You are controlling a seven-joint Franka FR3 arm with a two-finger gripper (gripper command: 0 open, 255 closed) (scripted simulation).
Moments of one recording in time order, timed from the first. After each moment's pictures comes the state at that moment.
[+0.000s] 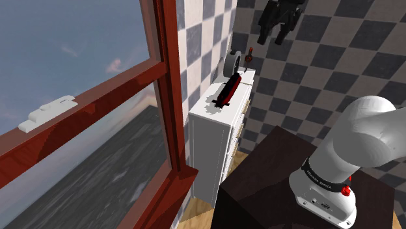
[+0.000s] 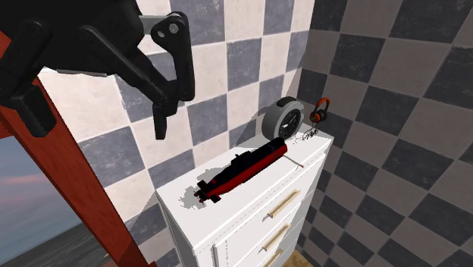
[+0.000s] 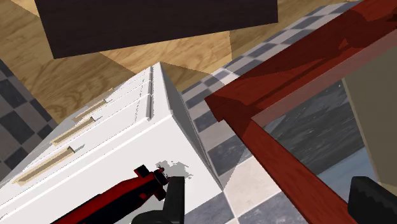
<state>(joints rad) 0.01 -0.83 -0.07 -2.32 0.09 1.60 0.13</state>
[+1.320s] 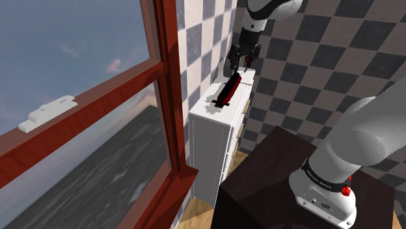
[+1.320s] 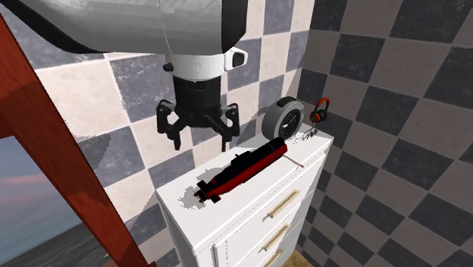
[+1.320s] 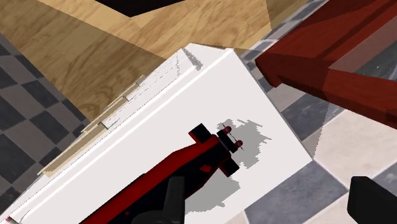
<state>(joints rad) -0.06 -0.32 -0.15 -2.32 0.02 2.08 0.09</state>
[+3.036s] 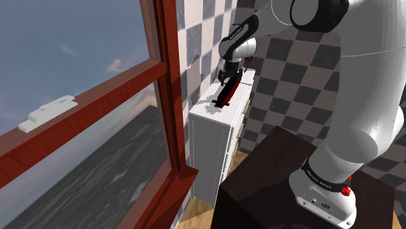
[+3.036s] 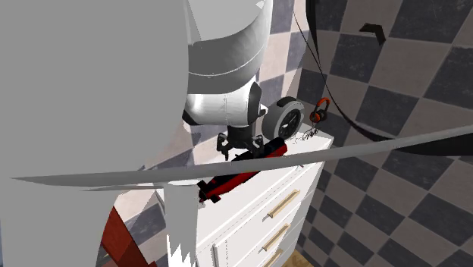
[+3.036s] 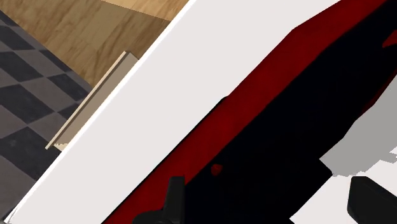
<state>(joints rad) -0.16 0.46 -0.22 -1.88 0.10 2.39 0.03</state>
